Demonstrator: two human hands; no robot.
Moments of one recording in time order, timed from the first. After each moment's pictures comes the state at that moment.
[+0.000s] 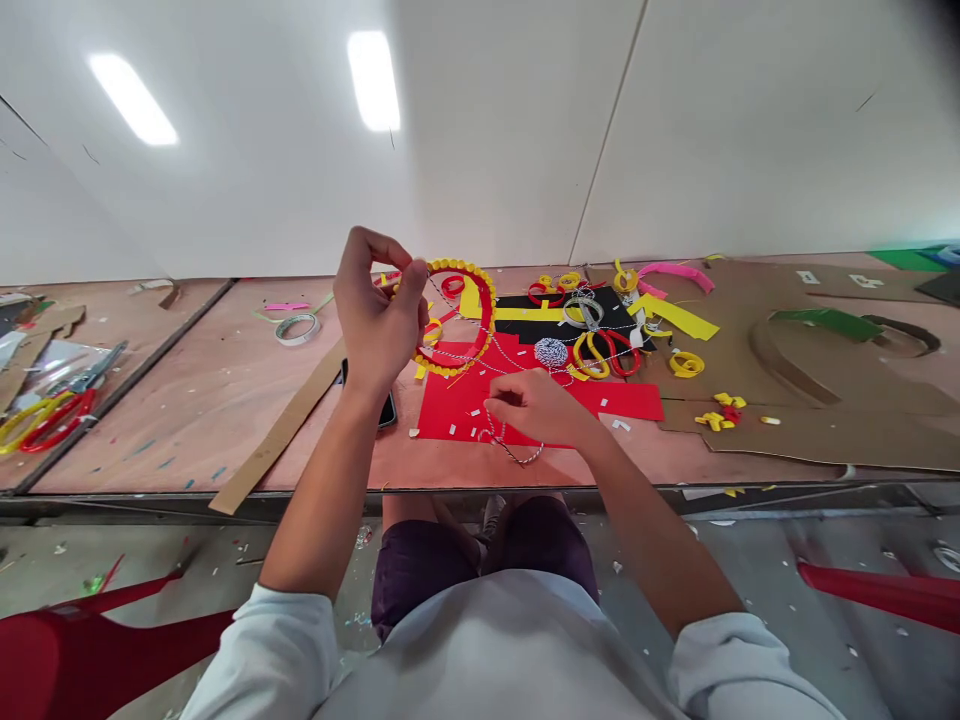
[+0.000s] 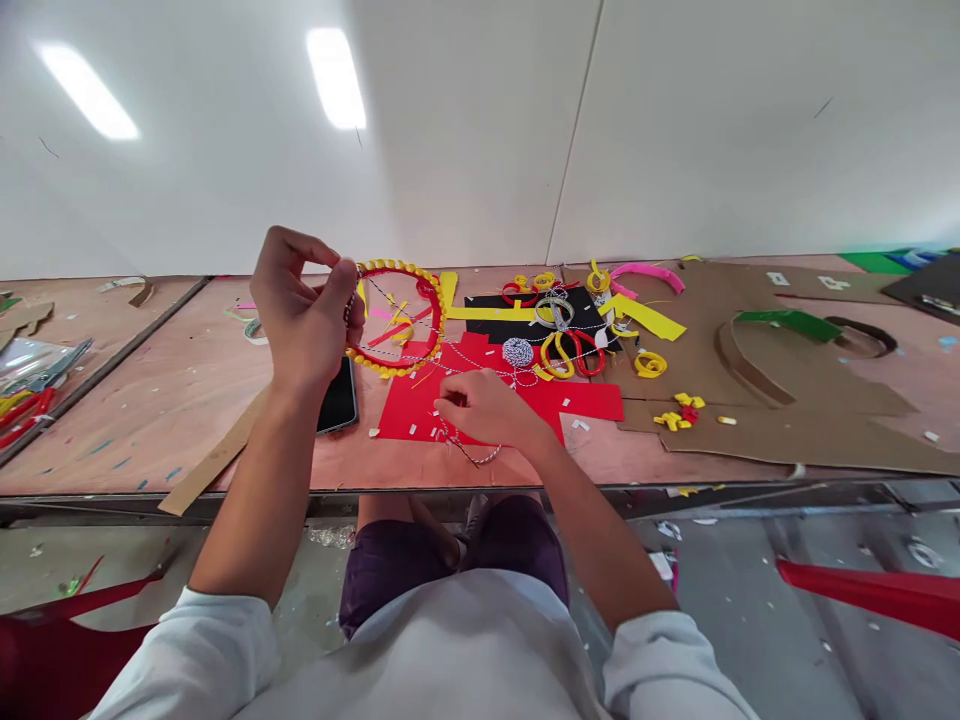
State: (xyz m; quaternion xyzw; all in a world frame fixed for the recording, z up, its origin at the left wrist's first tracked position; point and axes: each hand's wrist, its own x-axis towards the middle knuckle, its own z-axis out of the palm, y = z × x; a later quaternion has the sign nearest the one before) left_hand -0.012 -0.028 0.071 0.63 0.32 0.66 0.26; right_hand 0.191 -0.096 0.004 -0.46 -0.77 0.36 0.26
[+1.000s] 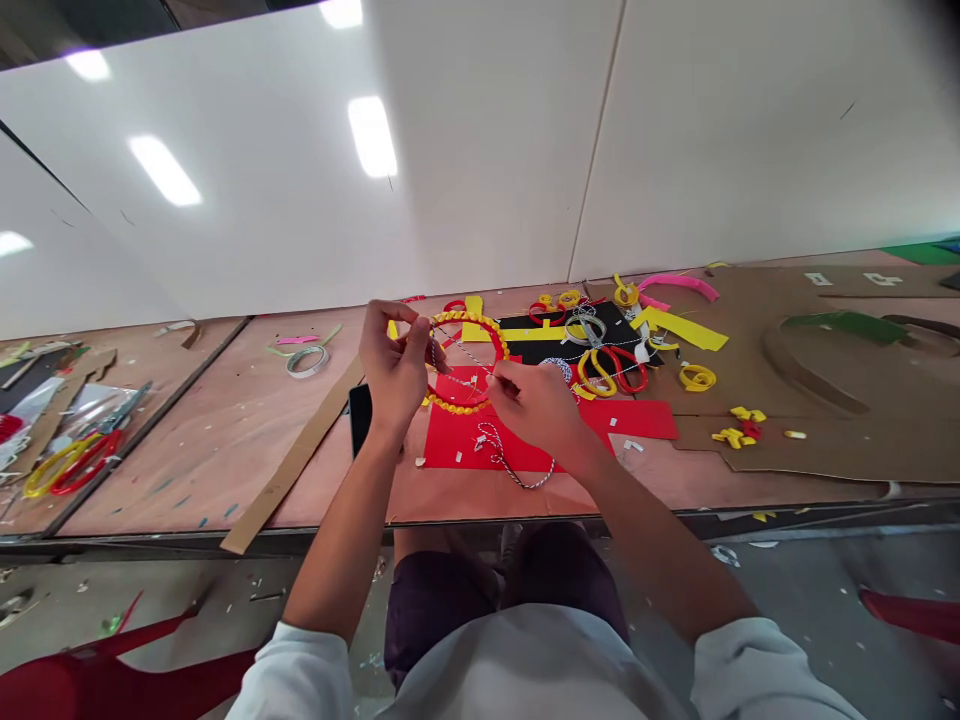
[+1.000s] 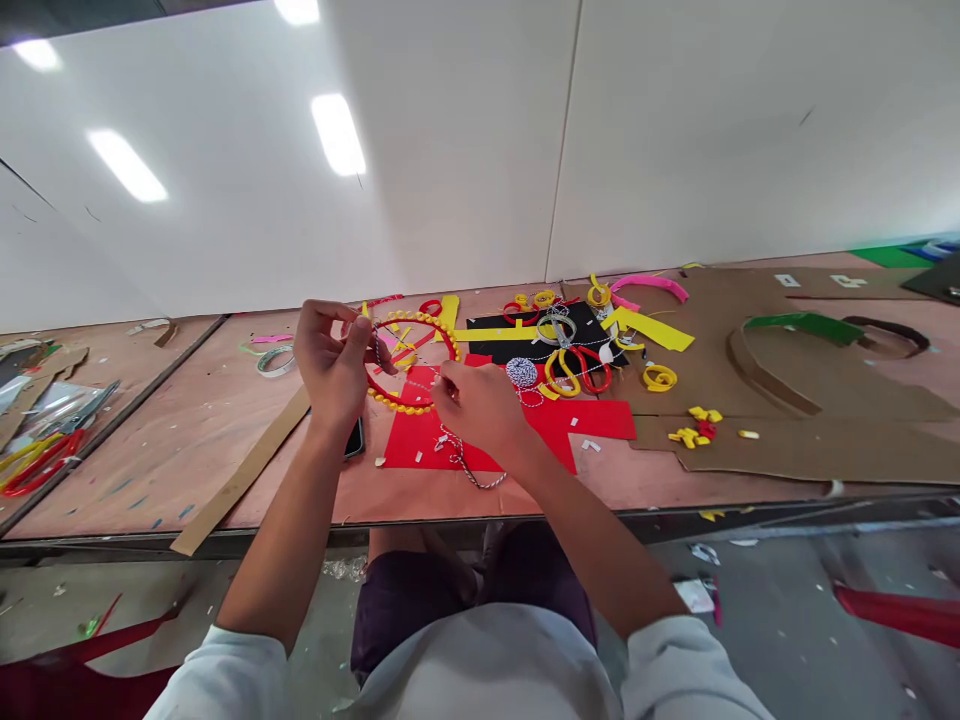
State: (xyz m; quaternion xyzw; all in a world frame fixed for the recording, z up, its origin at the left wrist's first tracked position) left_hand -0.007 -0.023 0.046 0.60 0.30 0.67 0.31; right_hand 0.170 -0.076 0.016 -0.53 -0.76 0.13 0.36
